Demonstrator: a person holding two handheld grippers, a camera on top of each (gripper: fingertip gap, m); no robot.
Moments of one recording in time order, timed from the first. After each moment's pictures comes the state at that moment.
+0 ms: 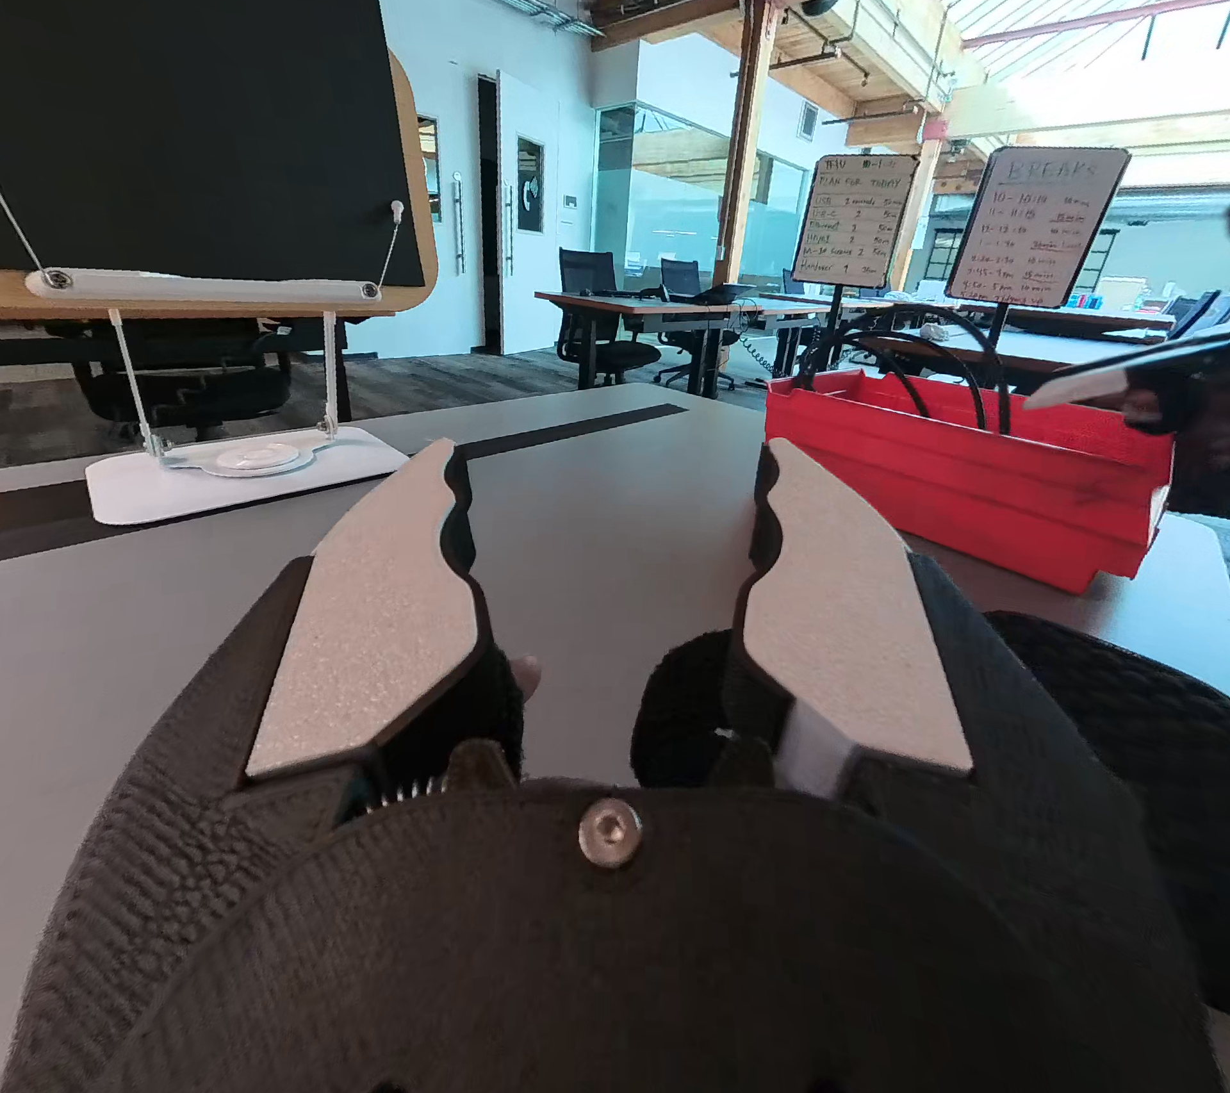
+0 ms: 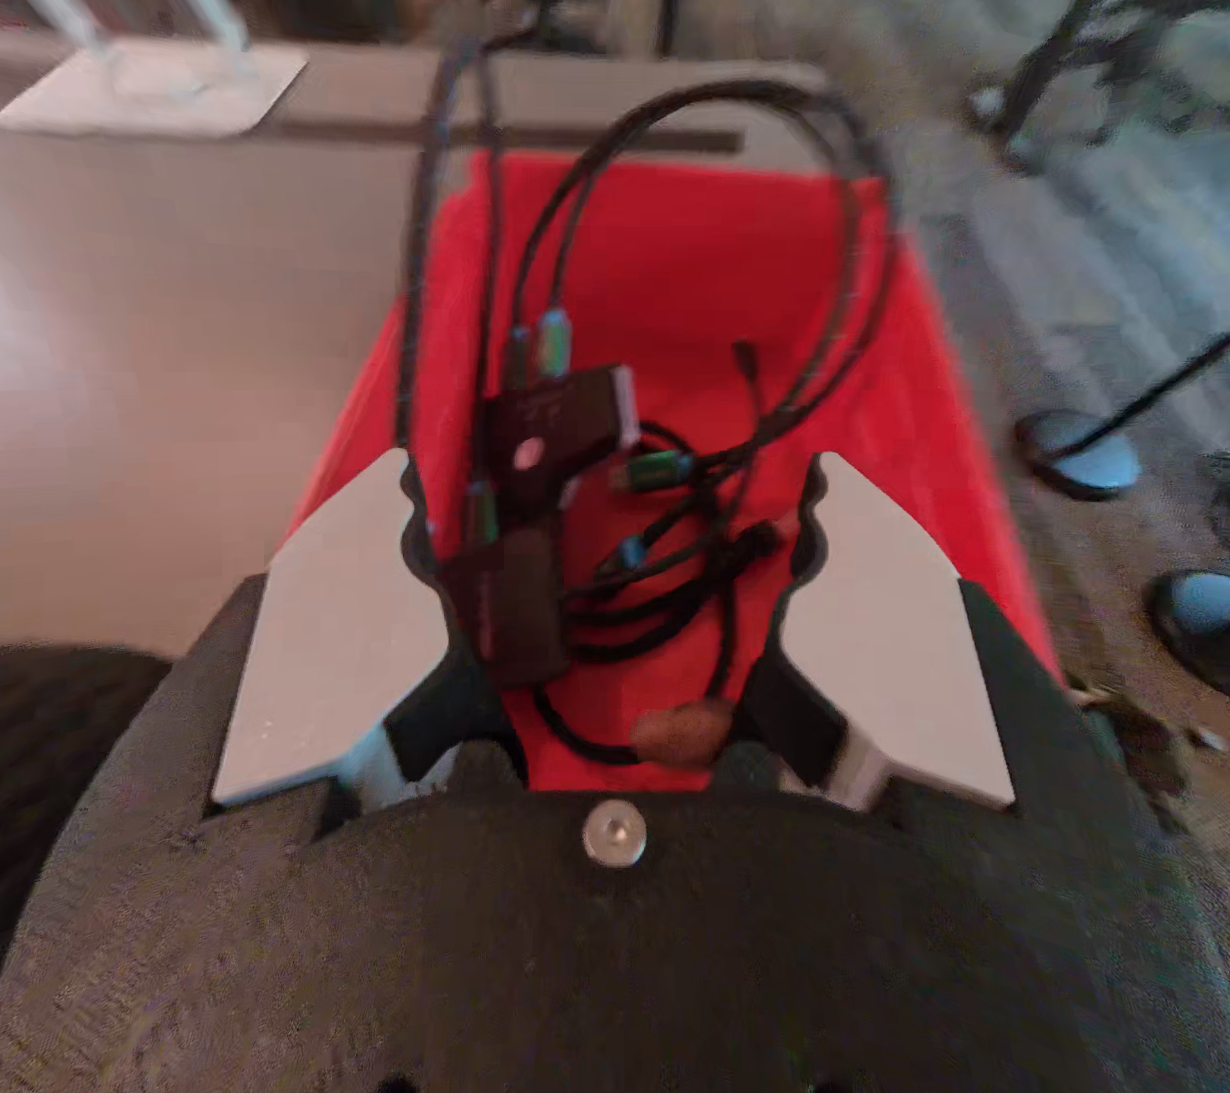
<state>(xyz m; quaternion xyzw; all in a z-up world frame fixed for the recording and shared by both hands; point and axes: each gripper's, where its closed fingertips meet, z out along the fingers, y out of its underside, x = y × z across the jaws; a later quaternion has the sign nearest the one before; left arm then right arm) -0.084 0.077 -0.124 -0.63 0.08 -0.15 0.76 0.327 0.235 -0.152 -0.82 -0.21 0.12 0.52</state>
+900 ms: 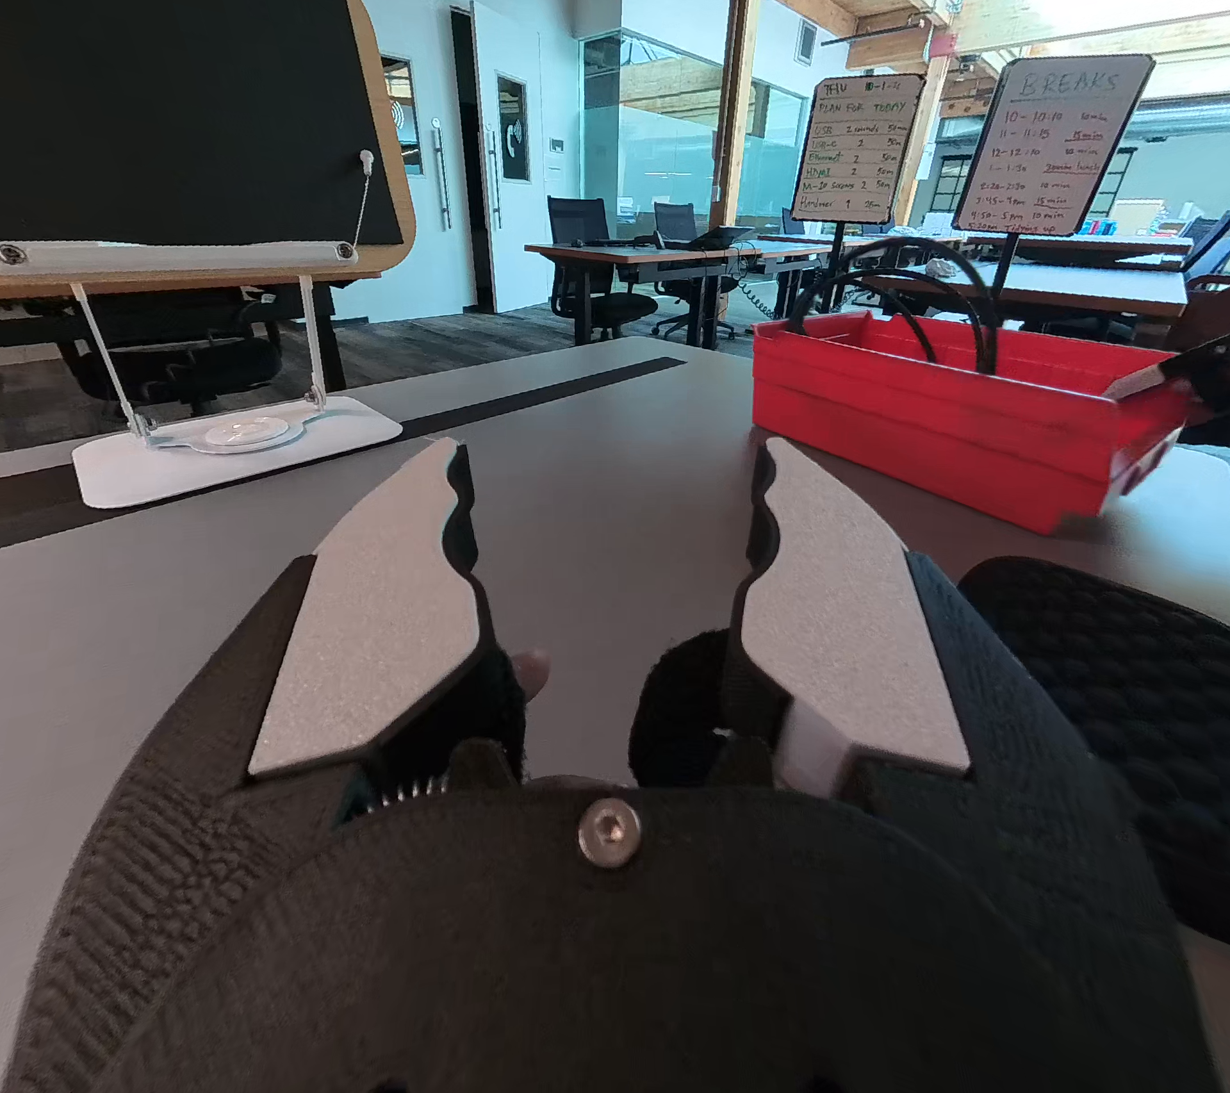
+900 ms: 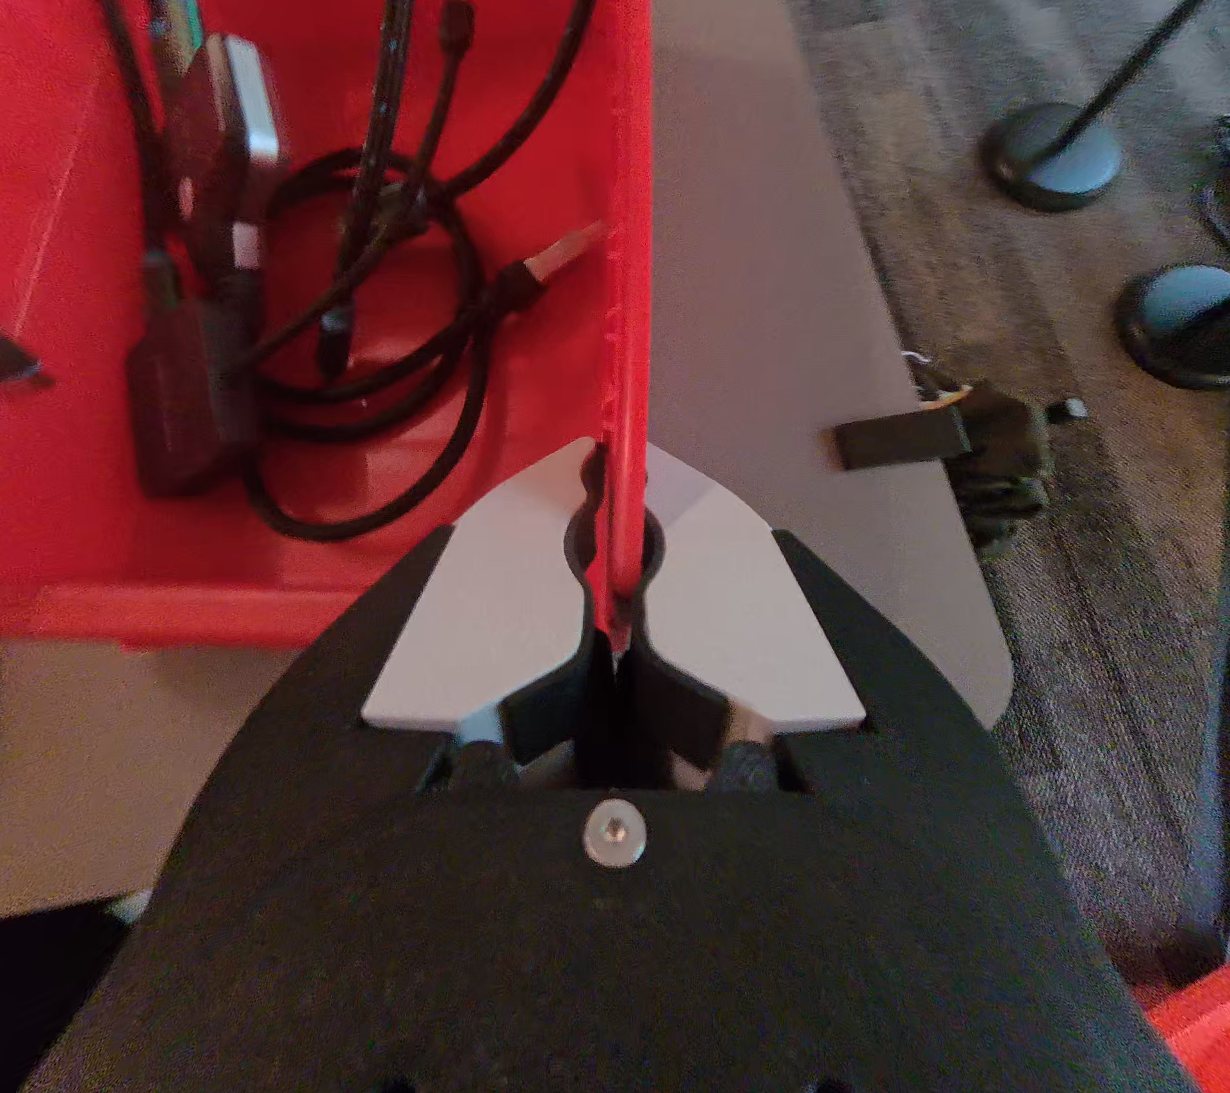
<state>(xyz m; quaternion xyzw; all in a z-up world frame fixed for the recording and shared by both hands) -0.077 0.080 -0.138 -0.66 0.10 -0.13 0.73 0.426 0.223 -0.222 -0.91 -0.12 0.08 0.39</state>
